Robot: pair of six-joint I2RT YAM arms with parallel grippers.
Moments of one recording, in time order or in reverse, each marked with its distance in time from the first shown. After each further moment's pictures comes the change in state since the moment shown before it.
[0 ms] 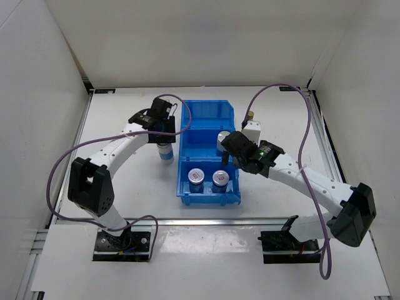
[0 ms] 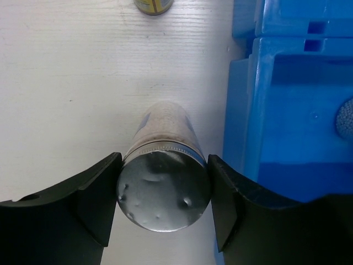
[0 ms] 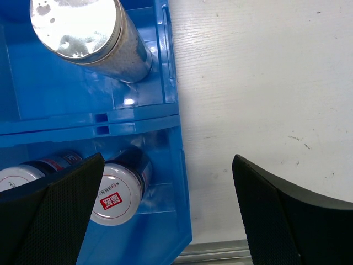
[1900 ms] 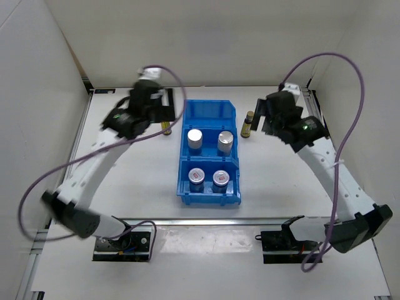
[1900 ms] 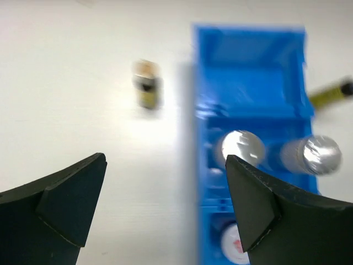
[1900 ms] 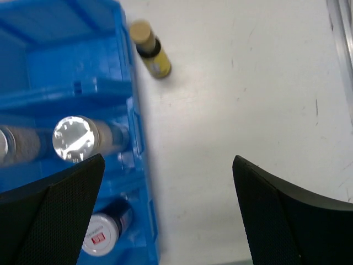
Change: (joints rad) left arm -0.130 -0.111 0.297 -0.074 -0.103 0.029; right arm -0.335 -0.061 0.277 -0.077 -0.112 -0.304
